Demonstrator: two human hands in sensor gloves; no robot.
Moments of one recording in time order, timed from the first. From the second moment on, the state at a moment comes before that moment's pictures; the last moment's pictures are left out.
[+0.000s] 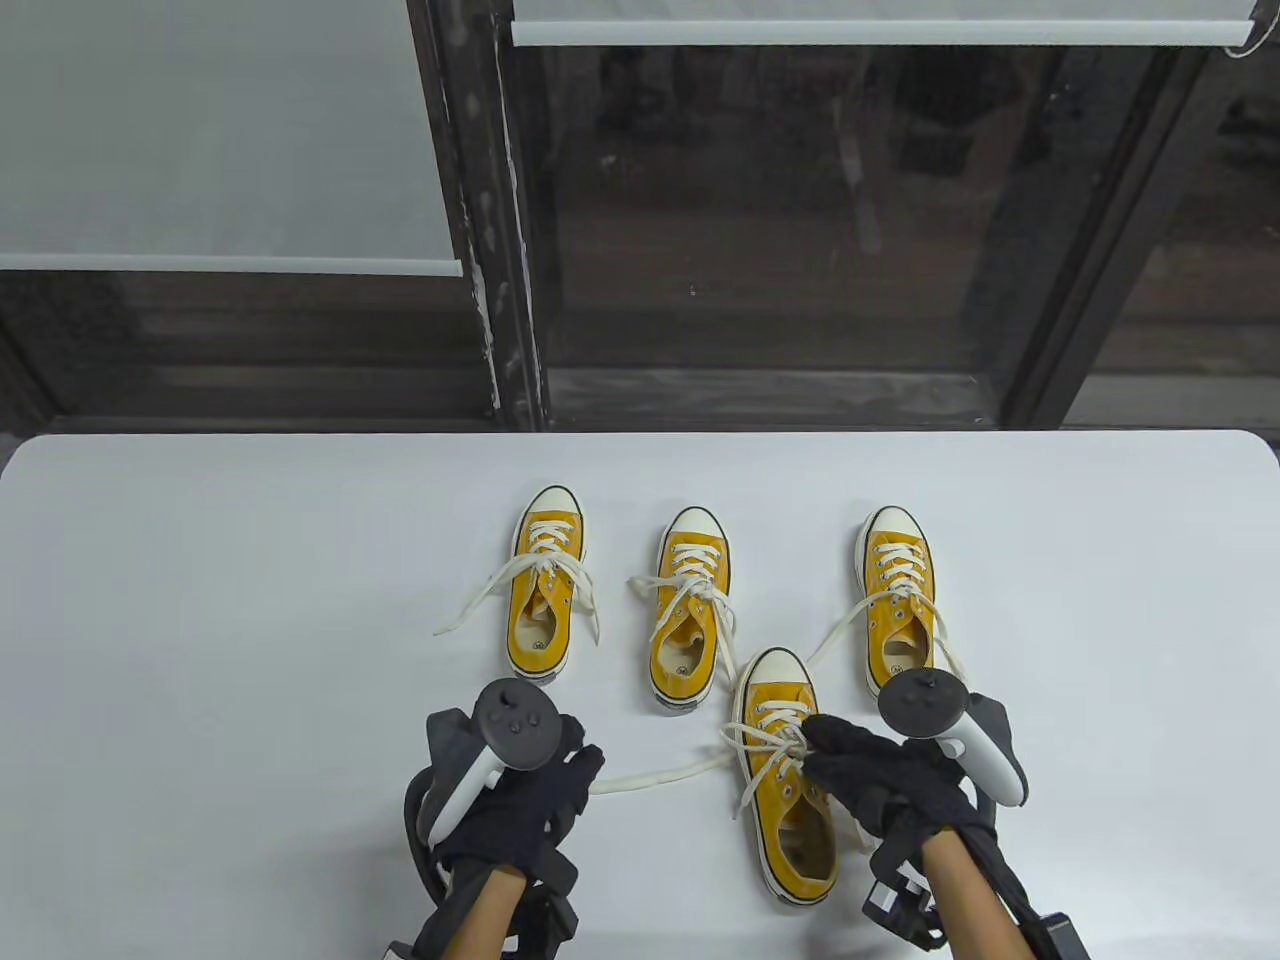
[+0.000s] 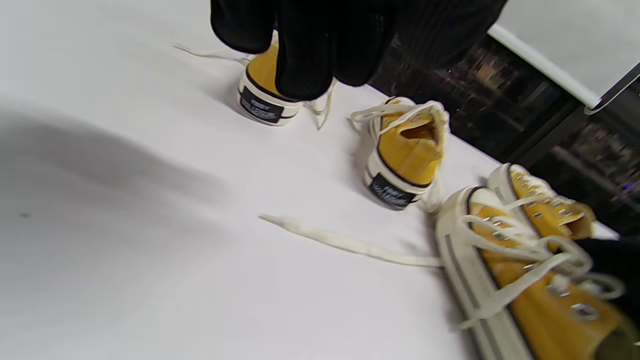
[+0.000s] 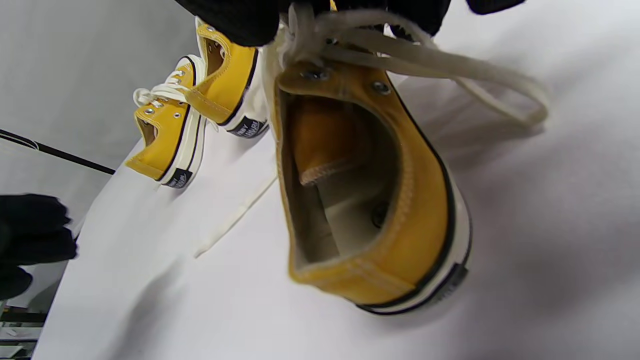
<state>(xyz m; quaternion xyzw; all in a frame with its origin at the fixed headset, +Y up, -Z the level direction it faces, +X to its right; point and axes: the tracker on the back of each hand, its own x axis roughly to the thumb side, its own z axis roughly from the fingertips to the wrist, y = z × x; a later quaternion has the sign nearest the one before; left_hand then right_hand) -0.145 -0.677 -0.293 -0.19 0.01 0.26 0.95 0.201 -0.728 -0.314 -0.02 0.32 0.88 0.35</state>
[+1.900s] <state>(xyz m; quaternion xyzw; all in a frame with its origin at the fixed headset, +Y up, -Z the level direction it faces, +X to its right) -0.042 -0.589 -0.309 -0.13 -0.17 0.57 0.79 0.180 -0.746 -0.309 -0.06 0.27 0.94 0.23</state>
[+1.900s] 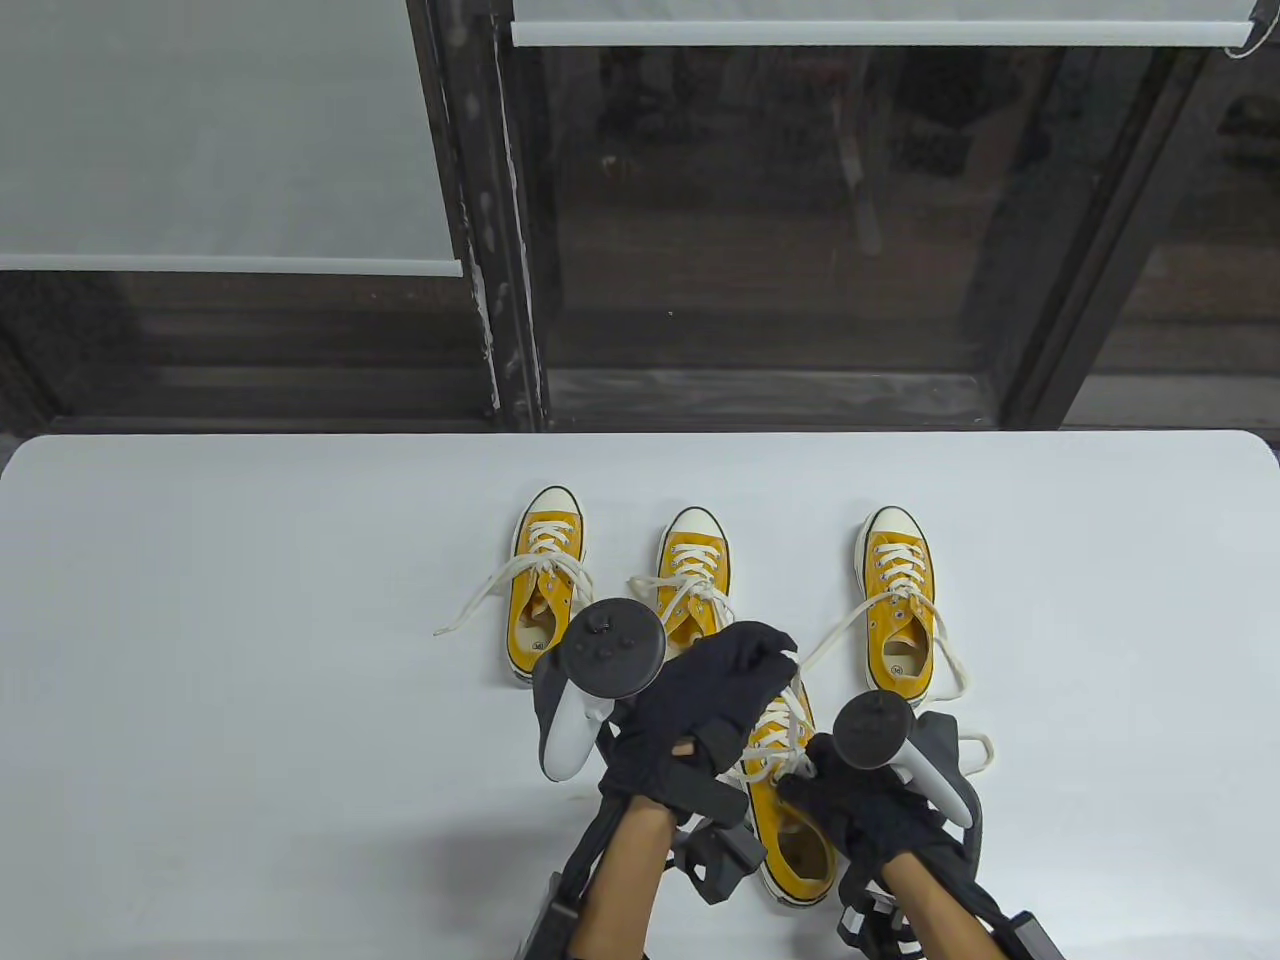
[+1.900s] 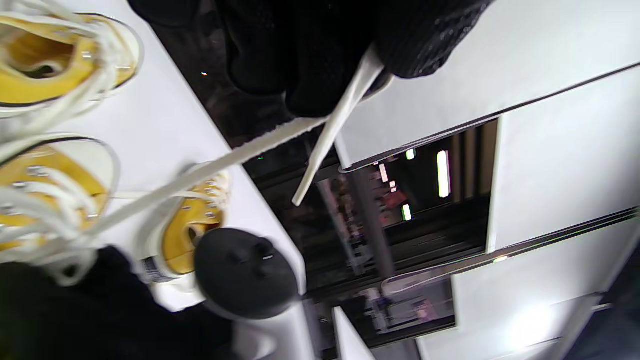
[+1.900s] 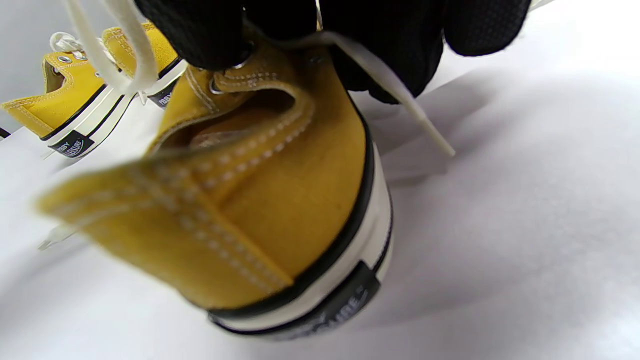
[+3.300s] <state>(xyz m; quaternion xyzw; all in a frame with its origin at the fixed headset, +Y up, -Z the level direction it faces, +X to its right) -0.128 -0.558 -0.291 -0.01 0.02 0.45 0.89 0.182 -0.731 -0.309 -0.02 0.21 0.92 0.34</state>
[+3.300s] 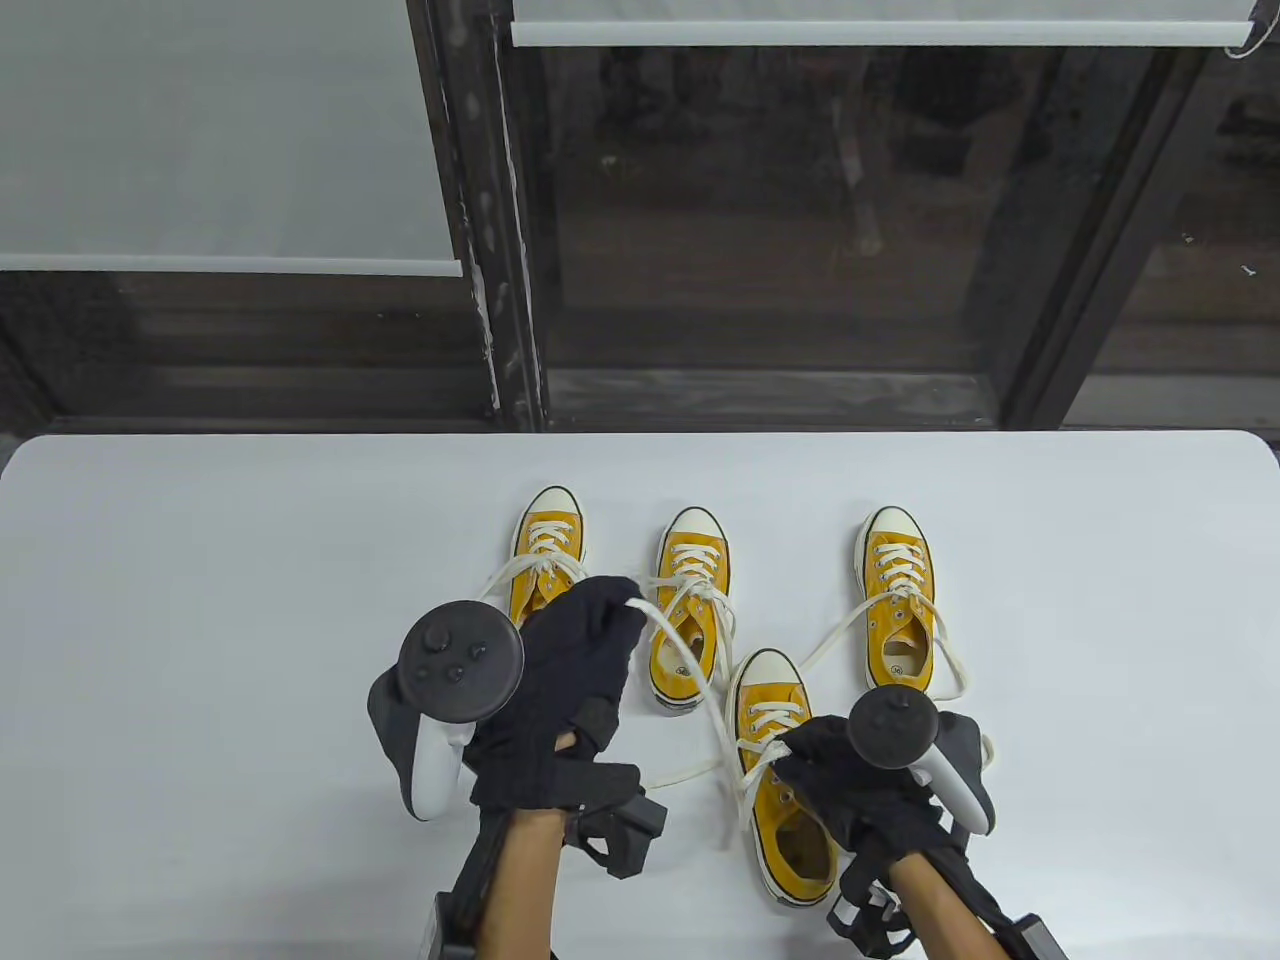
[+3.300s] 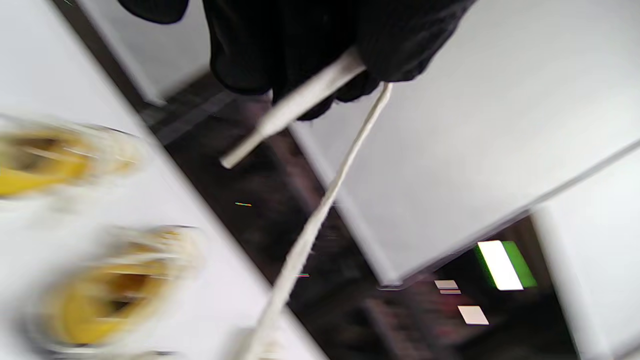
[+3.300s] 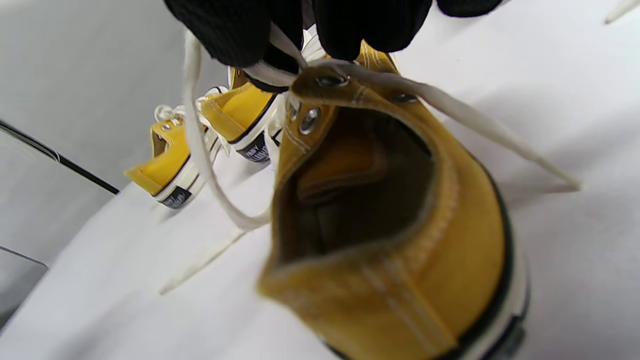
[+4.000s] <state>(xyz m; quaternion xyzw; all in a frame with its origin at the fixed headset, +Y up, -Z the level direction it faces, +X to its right) -0.005 -0.708 -0.321 -0.38 -0.06 0.29 0.88 0.199 -0.736 -0.315 -0.02 0.26 0.86 0.44</state>
